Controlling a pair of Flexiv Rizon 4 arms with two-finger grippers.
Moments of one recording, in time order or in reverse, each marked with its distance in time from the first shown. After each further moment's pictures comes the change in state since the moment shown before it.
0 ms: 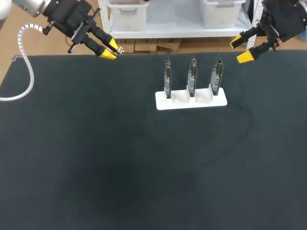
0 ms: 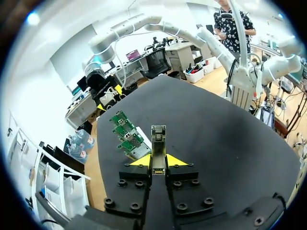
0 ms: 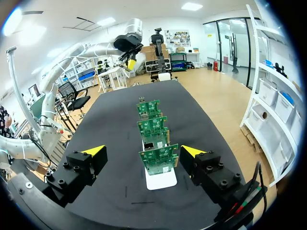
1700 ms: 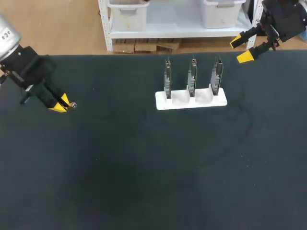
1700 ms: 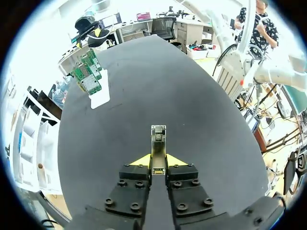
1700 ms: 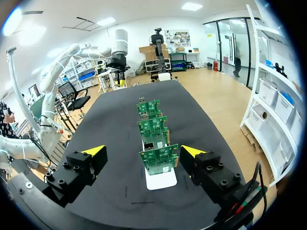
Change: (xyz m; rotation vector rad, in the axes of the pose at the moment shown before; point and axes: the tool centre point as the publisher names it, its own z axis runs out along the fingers) left arm 0.080 -0.181 -0.022 0.118 0.310 -0.312; right arm 0.000 0.000 0.000 0.000 0.000 0.000
